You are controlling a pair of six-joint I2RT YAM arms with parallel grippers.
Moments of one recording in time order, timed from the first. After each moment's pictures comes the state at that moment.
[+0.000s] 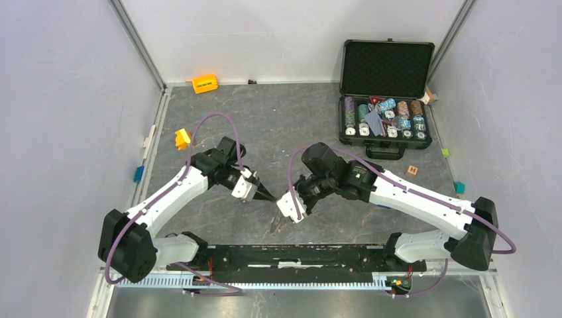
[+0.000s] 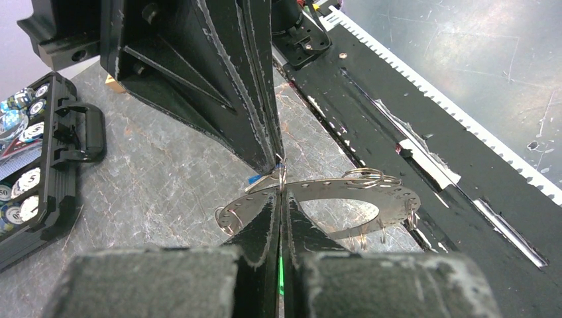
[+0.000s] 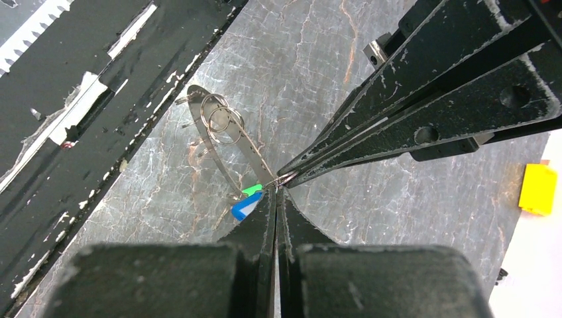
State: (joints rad) left arm -0.51 1.22 0.87 -0.81 1.34 1.50; right arm 1.03 1.27 1.12 -0.63 -0.60 -1.11
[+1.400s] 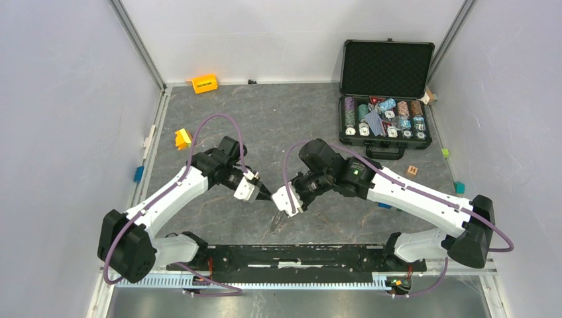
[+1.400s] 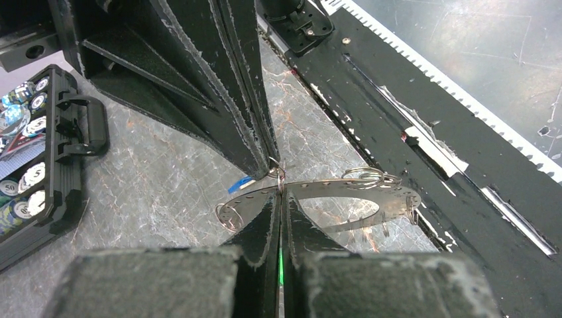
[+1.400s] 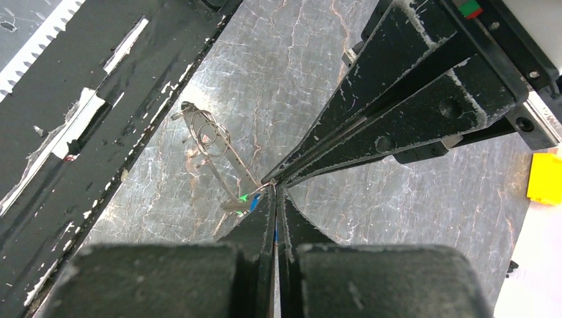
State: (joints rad) left arm -0.54 1.22 0.88 -0.81 1.28 1.50; right arm 1.03 1.31 1.18 -0.65 -0.59 -1.05
